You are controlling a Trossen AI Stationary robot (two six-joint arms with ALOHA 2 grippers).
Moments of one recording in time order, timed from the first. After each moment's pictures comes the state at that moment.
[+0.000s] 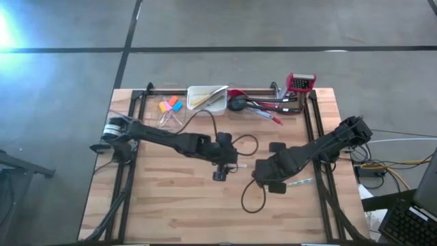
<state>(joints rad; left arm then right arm) -0.13 1.81 1.45 -0.45 -0.12 0.11 0.41 1.64 1.38 -1.38 0.18 0.52</state>
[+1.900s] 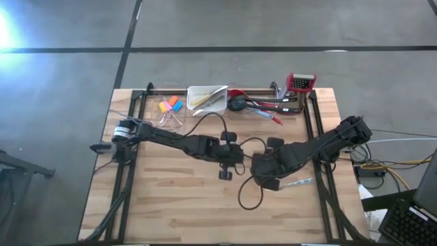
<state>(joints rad) -0.12 1.92 1.59 -0.54 -0.25 0.14 0.40 1.65 1.48 -1.37 0.26 0.59</state>
